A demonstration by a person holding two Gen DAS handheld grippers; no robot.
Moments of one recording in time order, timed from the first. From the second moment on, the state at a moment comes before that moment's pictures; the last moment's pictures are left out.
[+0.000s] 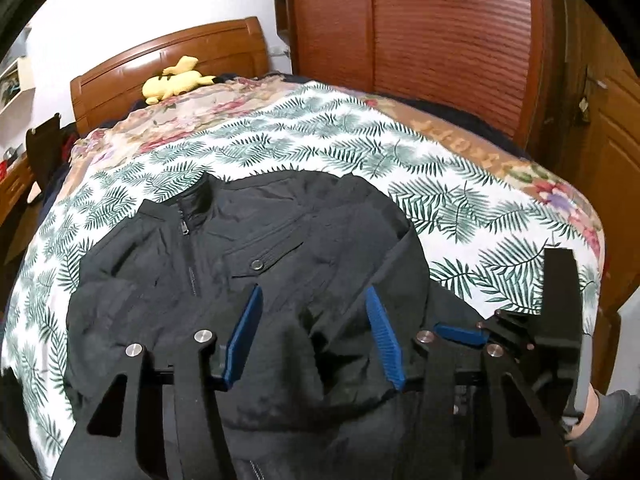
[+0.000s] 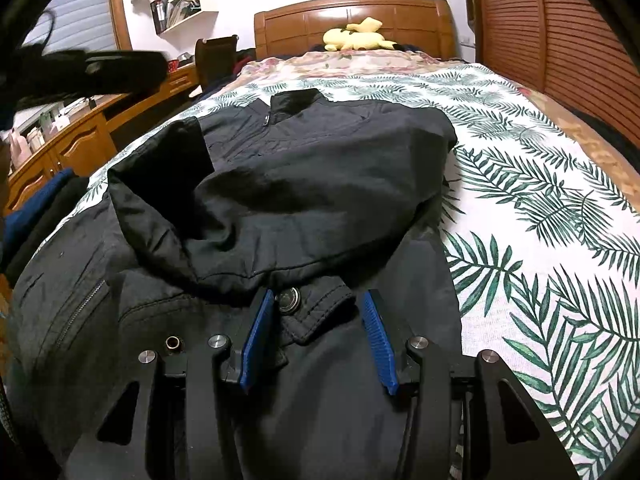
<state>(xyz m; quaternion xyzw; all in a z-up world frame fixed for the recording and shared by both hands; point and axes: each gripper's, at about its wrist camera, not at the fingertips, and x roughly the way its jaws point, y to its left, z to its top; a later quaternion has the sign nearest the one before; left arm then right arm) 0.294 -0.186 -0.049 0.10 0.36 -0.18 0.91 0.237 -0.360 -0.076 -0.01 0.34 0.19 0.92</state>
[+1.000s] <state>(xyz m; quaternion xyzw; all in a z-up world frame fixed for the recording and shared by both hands) 0.203 -0.072 0.006 0.09 0.28 -0.12 0.95 0.143 -0.392 -0.043 0.00 0.31 0.17 0.93</state>
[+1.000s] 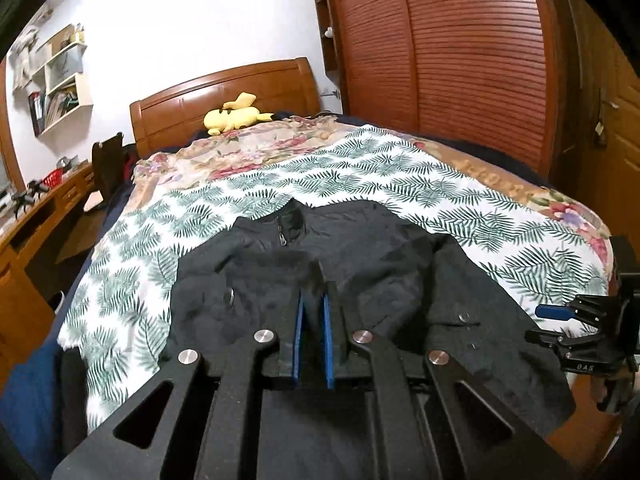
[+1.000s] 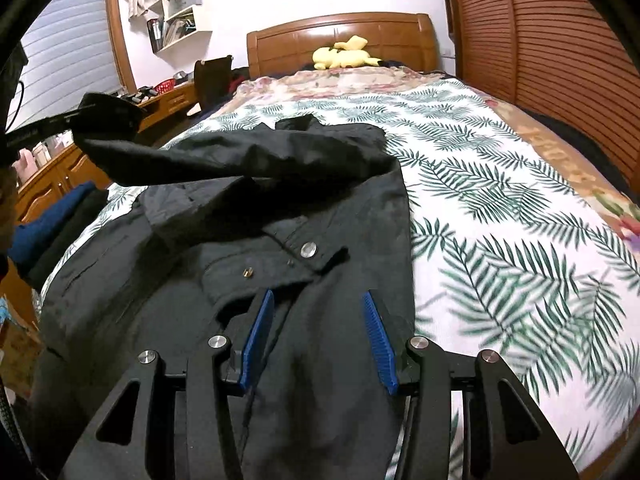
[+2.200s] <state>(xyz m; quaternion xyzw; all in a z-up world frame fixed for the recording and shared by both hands) 0.089 0.053 -0.090 0.01 0.32 -0.04 0.95 0.086 -0.380 -0.056 -0.05 0.33 0.14 0.93</state>
